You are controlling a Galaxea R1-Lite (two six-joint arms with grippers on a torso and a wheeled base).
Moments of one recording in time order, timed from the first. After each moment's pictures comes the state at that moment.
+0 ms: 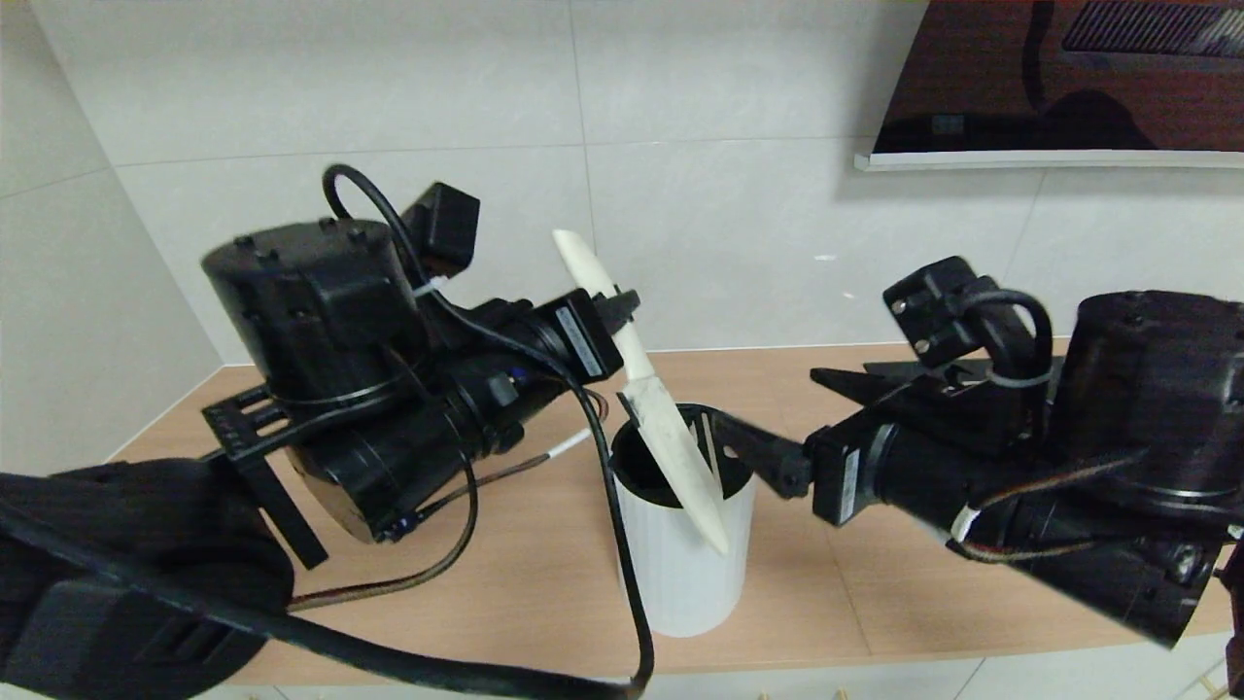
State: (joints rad) left arm -0.69 1.67 -0.88 -0.84 0.15 -0.51; right arm 0.83 1.56 -0.75 -0.74 -0.19 0.06
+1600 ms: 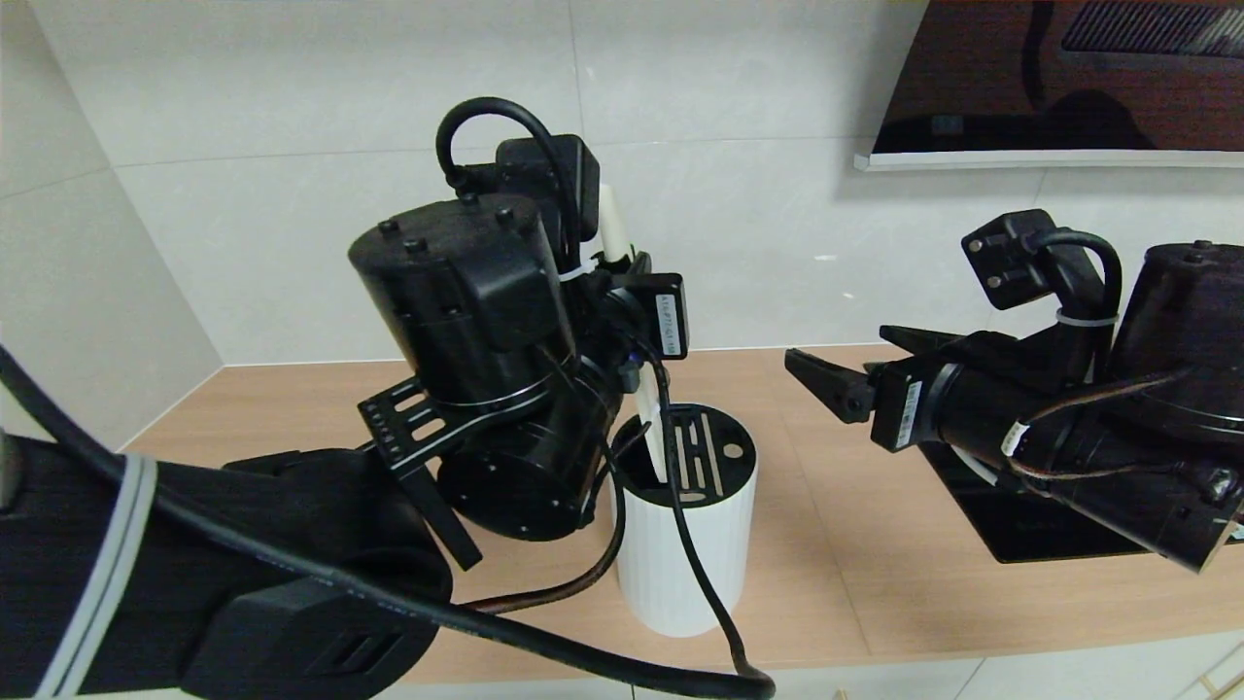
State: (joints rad) left arm -0.87 1.82 -1.04 -0.95 0.70 -0.01; right arm 0.68 1.54 -0.76 -0.74 -0.19 0.05
